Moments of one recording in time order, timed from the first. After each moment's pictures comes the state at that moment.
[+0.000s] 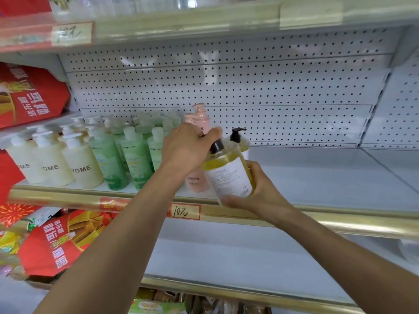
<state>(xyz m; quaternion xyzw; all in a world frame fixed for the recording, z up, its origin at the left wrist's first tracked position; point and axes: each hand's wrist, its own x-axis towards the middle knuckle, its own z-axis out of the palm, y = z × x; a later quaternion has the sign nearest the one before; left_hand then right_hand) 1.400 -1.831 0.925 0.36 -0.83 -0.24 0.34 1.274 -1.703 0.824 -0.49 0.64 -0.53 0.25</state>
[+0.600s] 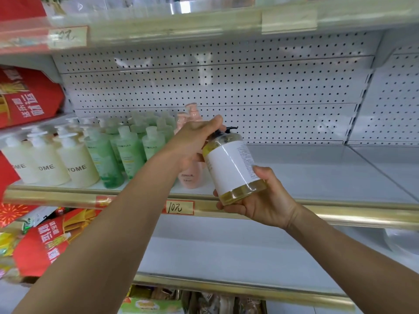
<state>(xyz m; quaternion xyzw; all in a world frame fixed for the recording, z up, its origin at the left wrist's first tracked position) 1.382 -1.833 0.926 0.26 -0.72 -0.59 0.25 1.272 -1.679 0.831 -0.34 0.29 -0.62 0.65</state>
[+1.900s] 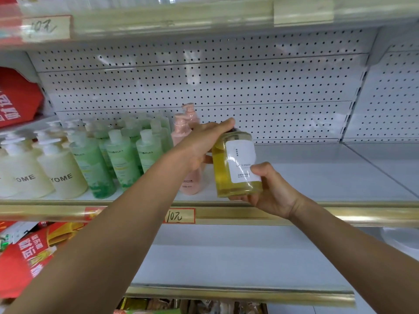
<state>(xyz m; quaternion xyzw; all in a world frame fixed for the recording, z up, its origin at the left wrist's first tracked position) 1.346 -1.859 0.916 0.25 -0.72 -0.62 0.19 1.247 -1.711 0.827 -0.38 0.41 -0.65 0.52</state>
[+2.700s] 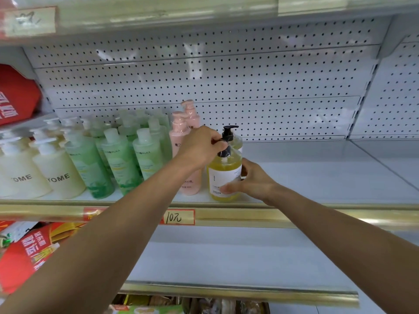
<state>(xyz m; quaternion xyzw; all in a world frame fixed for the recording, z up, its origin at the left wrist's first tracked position) 1.346 -1.863 0.904 0.27 -0.91 -0.23 0.22 1.224 -1.754 0.811 -0.42 0.70 -0.50 0.28</state>
